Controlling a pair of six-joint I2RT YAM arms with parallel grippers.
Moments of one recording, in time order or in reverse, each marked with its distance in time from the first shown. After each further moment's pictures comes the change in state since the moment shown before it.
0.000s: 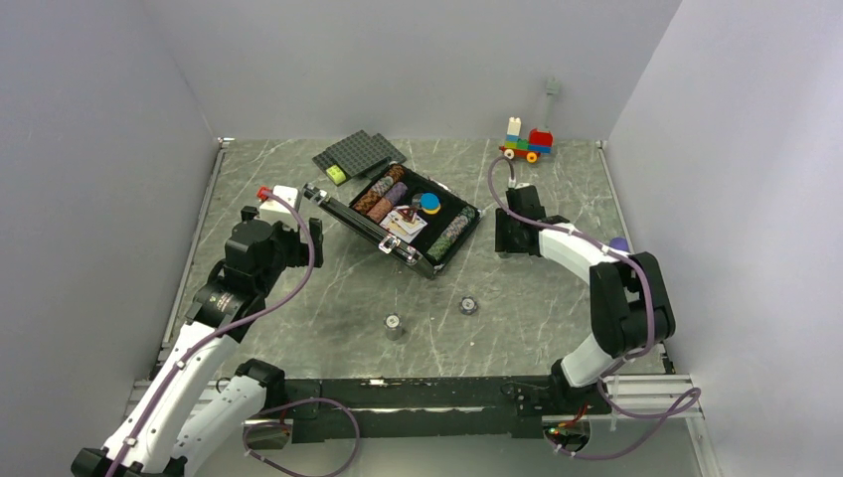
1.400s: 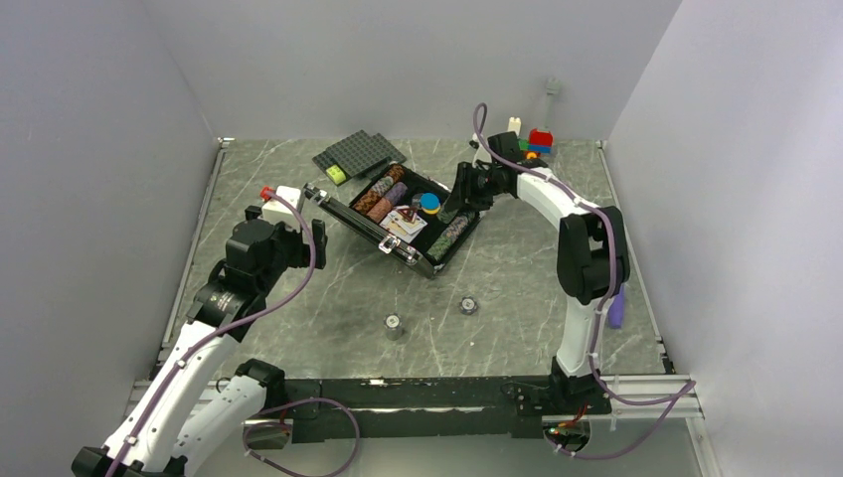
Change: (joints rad) left arm 0.000 0.004 -0.003 0.006 0.048 0.000; right arm -0.002 0.399 0.619 -0.208 -0.660 0.076
